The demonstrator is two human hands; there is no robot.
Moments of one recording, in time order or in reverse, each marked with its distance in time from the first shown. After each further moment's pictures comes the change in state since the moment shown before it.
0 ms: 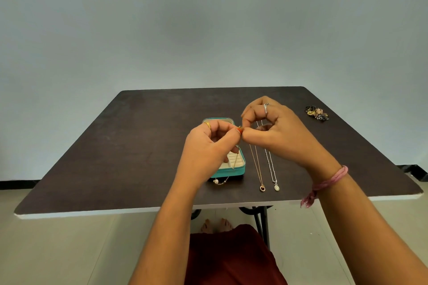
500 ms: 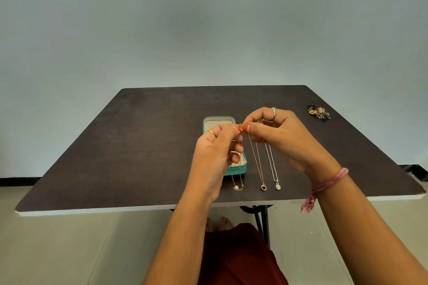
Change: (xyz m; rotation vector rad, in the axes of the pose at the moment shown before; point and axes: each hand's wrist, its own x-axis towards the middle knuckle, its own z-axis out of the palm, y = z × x) left_hand -0.006 -0.004 0.019 -0.542 0.005 -0.192; right_hand -0.005 0.013 0.002 0.416 -0.066 0.144
